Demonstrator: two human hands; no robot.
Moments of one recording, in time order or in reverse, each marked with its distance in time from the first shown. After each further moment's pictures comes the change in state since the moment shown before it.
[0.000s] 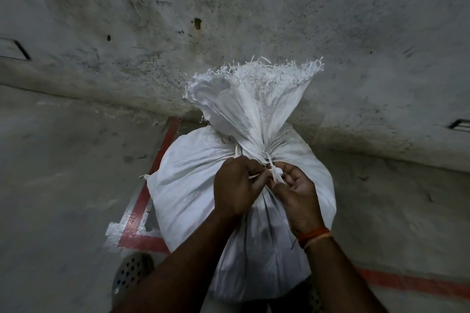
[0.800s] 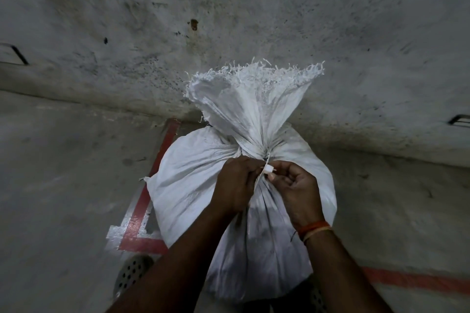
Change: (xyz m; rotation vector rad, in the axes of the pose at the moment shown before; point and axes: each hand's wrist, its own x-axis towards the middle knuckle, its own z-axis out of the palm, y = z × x) left_hand 0.010 -0.014 0.001 0.003 -0.129 0.292; right_hand 0.012 0.001 -0.002 -0.154 0.059 -0.094
